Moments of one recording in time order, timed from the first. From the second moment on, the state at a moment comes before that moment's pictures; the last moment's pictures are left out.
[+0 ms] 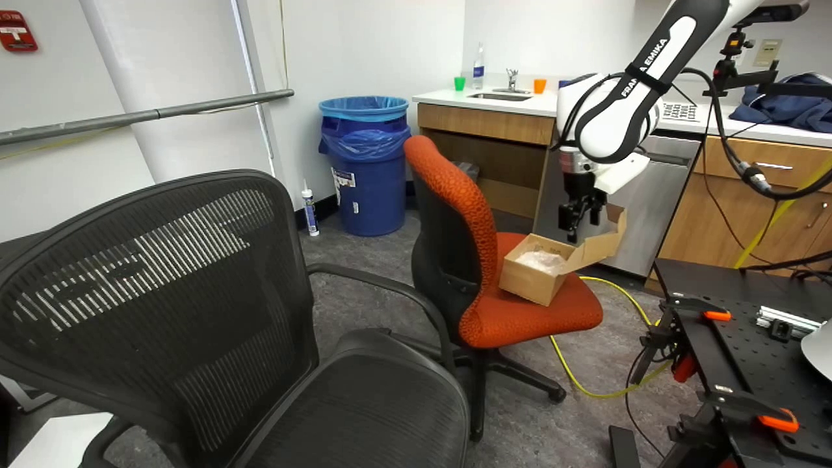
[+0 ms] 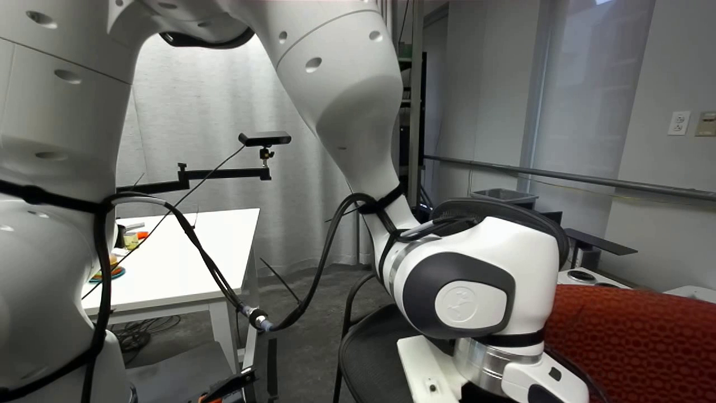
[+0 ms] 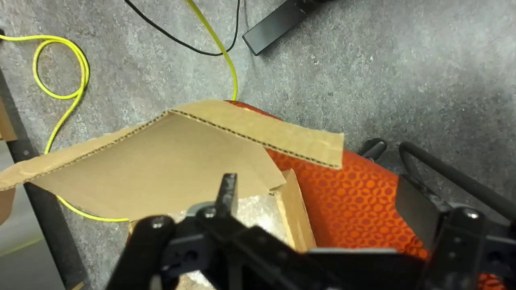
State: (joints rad) arm -0.26 0.35 -0.33 -2.39 -0.11 2.55 0.12
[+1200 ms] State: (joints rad) arm -0.26 0.35 -0.35 -2.42 -0.11 2.56 0.12
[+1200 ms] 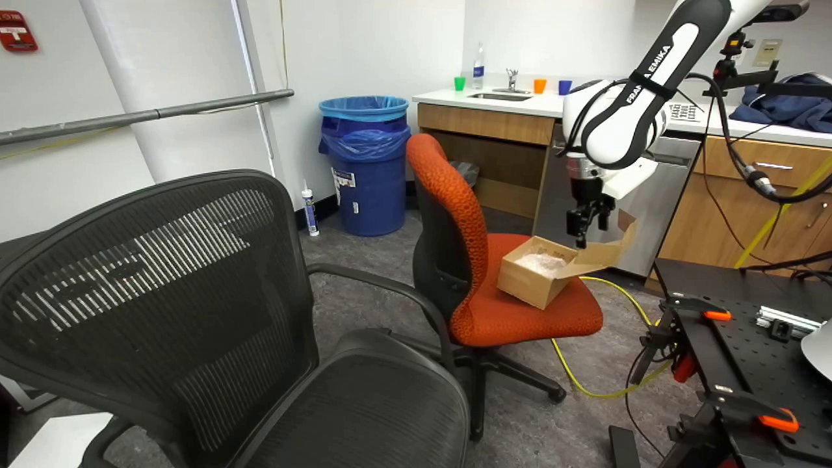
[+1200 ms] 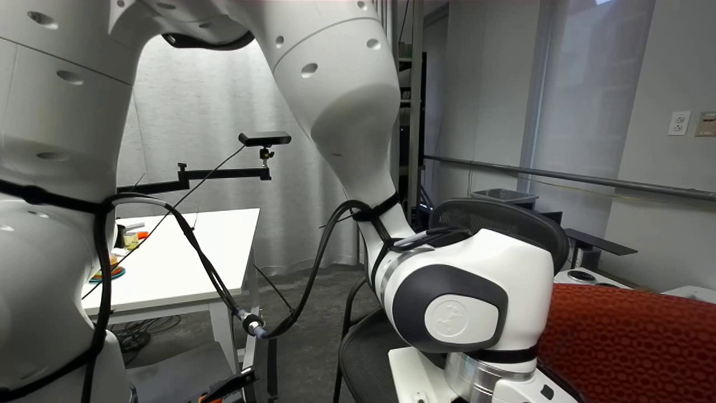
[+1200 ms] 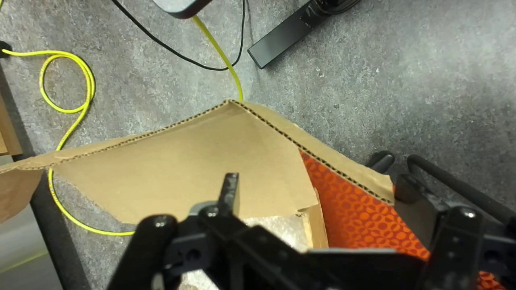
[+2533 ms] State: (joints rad) arm -0.26 0.35 -0.35 -2.42 -0.12 2.52 0.10
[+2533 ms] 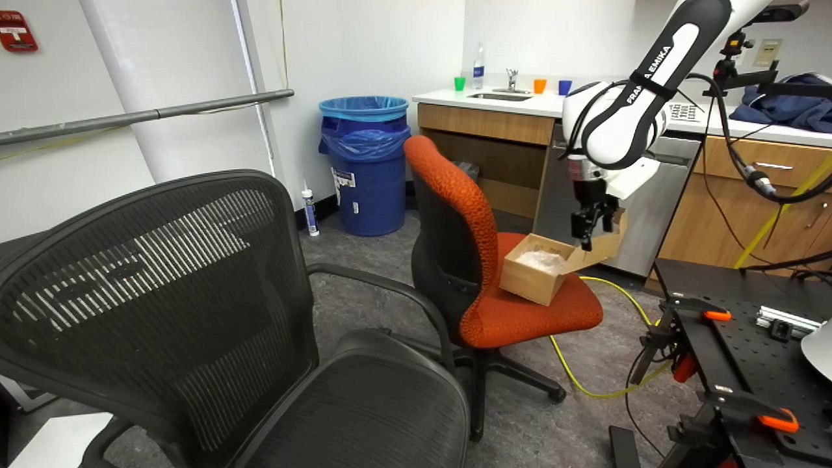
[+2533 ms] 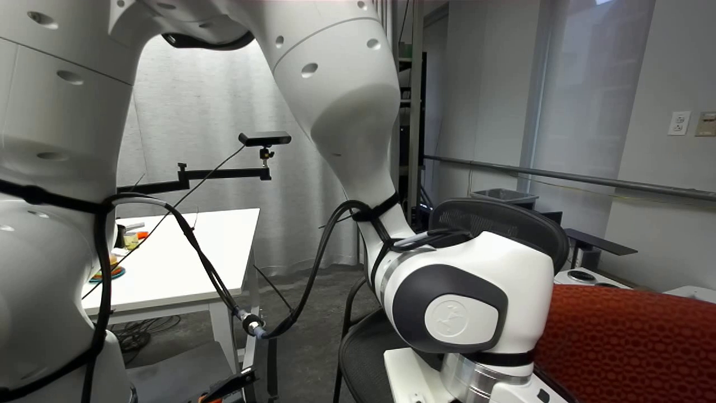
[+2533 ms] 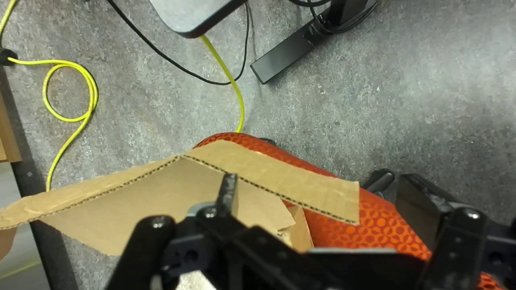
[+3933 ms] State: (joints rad) arm -0.26 0.35 -0.34 -2.42 -0.12 2.57 0.10
